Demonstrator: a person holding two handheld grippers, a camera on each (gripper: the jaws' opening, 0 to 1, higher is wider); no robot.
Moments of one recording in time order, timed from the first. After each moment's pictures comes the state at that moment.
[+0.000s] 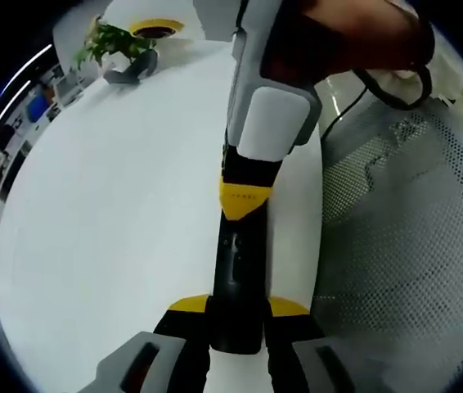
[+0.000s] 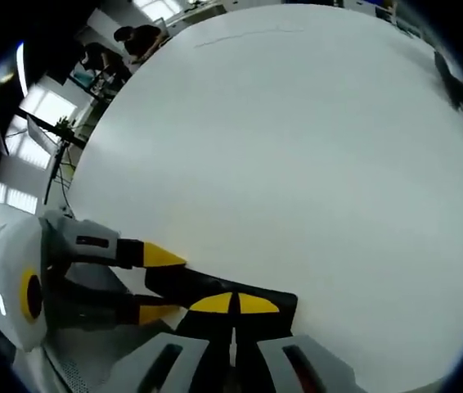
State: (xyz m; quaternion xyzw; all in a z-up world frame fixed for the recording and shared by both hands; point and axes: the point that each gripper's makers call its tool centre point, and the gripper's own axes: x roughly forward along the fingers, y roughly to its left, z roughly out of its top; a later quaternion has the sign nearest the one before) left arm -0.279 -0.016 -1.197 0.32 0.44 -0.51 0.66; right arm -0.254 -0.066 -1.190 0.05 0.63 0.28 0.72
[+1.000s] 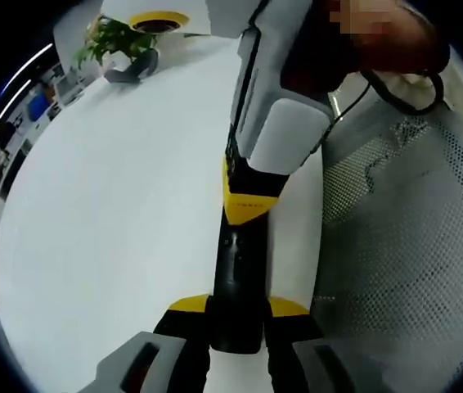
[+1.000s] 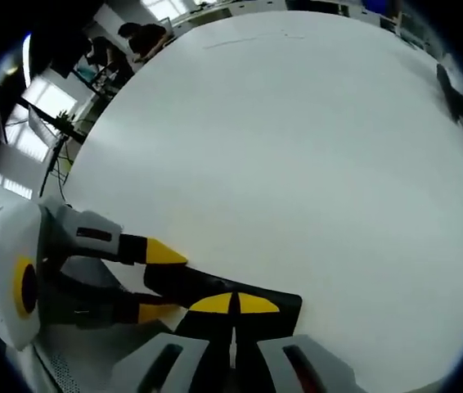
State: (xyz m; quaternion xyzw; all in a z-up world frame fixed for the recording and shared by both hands) left arm -0.278 -0.016 -1.197 0.32 0.45 -0.51 0.66; right arm -0.256 -0.060 -1.190 0.00 0.61 0.28 0.74
